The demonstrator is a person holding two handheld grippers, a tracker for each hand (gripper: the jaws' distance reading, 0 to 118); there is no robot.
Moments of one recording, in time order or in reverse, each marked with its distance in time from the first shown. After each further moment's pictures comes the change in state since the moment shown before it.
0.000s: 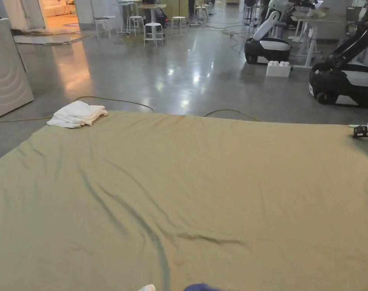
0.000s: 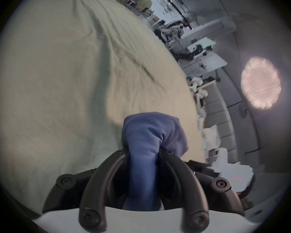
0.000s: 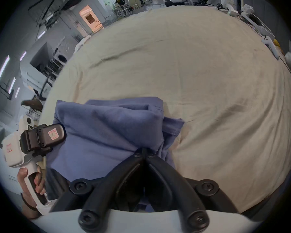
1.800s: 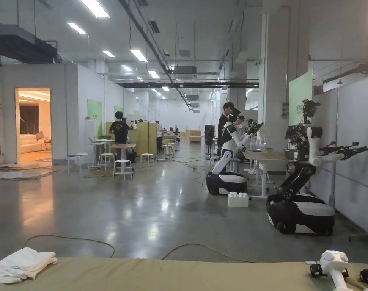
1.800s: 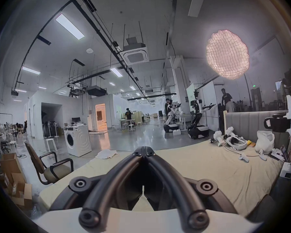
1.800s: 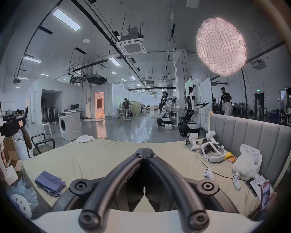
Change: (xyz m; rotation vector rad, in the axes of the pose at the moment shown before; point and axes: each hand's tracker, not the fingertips) left arm 0.250 -0.040 0.246 1.015 0.439 -0.915; right arm -0.025 -0.010 0.315 1.128 -0.164 0.288
